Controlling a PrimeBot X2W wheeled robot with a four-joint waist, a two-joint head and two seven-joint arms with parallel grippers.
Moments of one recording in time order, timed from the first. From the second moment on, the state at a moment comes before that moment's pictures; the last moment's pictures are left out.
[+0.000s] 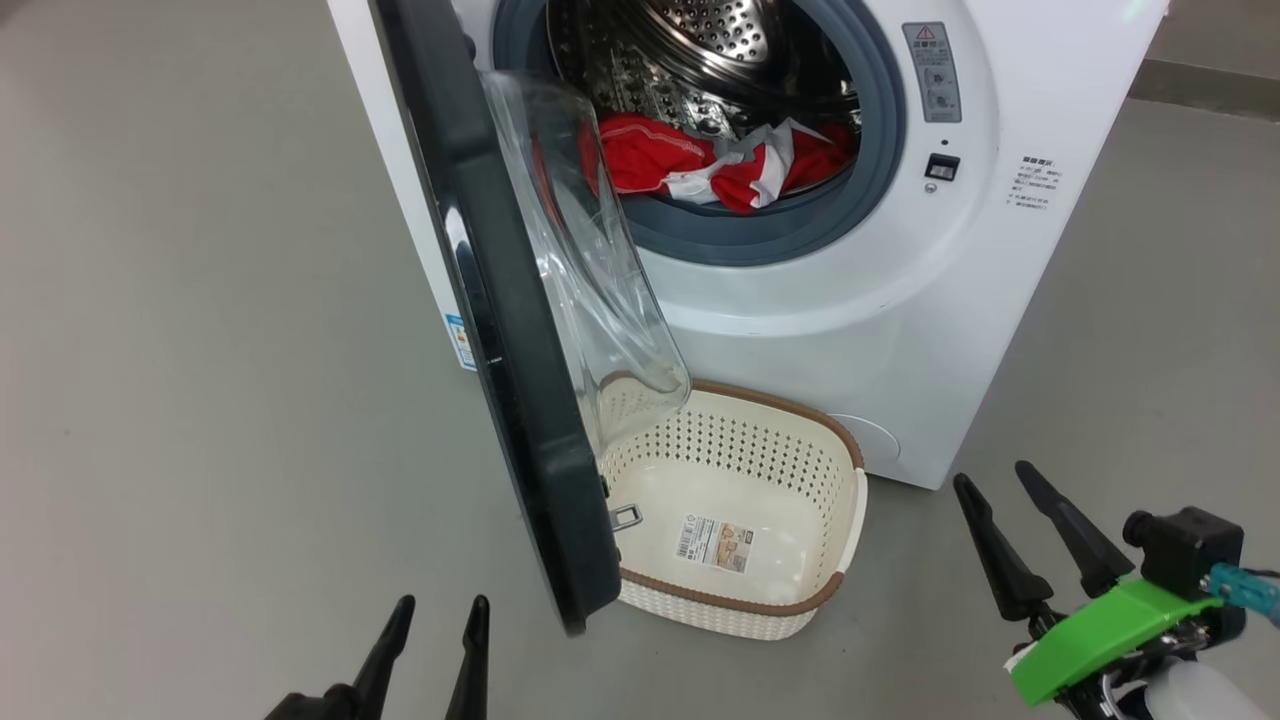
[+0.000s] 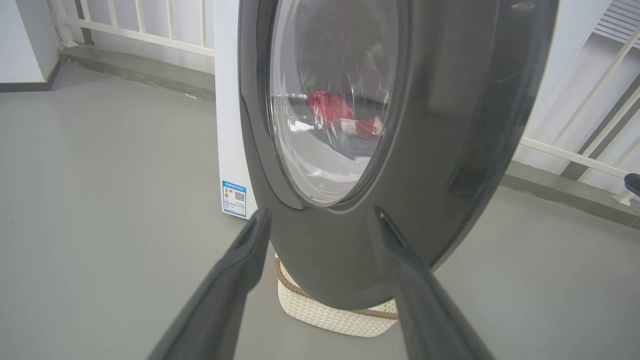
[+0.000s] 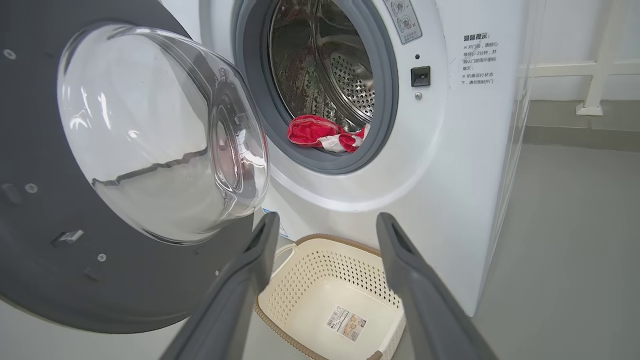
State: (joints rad) left arm 0.02 0.04 -0.18 0.22 -0.34 -0.04 -0.25; right arm -0.15 -0.32 0.30 0.35 0.71 0.12 -0.25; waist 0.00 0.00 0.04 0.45
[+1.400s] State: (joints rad) left arm -0.07 0.04 -0.14 -0.23 -0.30 0.03 -0.26; right arm 0.00 -0.21 0.15 0.36 0.47 0.12 -0.25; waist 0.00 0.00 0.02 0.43
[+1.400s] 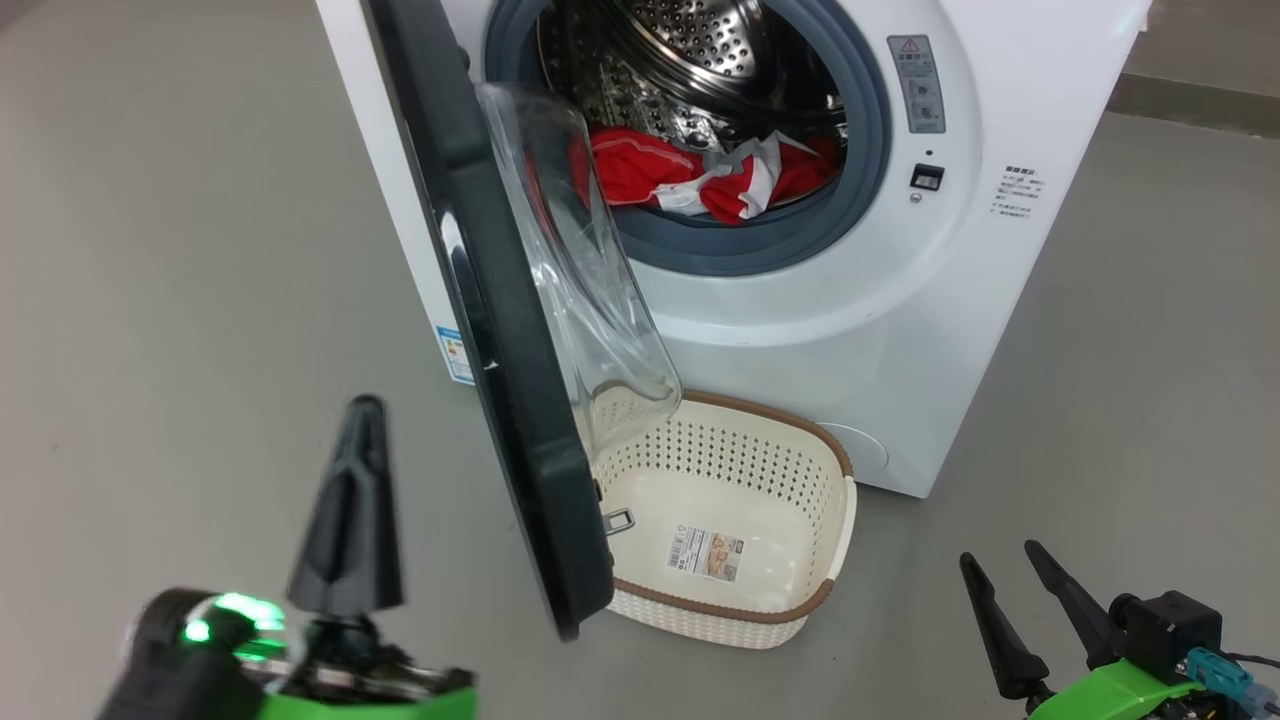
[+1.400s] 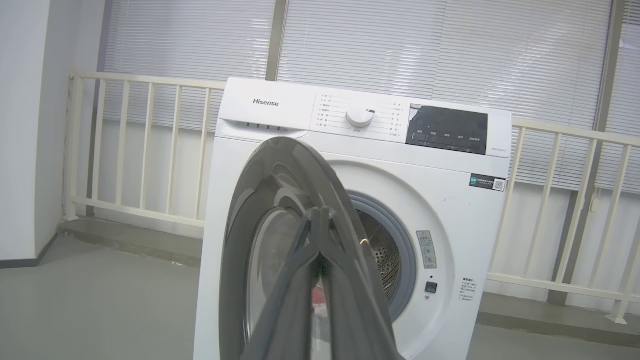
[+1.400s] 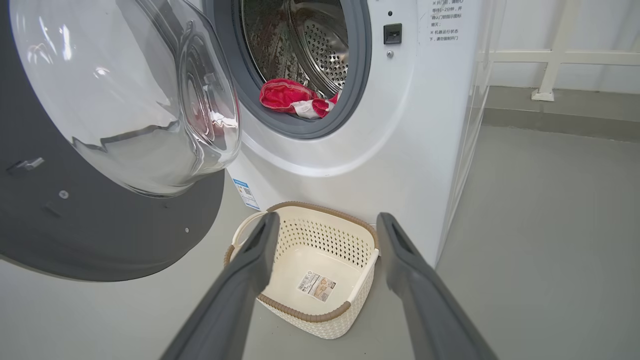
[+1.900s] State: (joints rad) left arm -0.07 0.05 -0.50 -0.12 -0.38 0.03 -0.26; right arm 0.00 -0.20 0.16 0.36 0.47 0.12 -0.25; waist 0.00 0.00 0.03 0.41
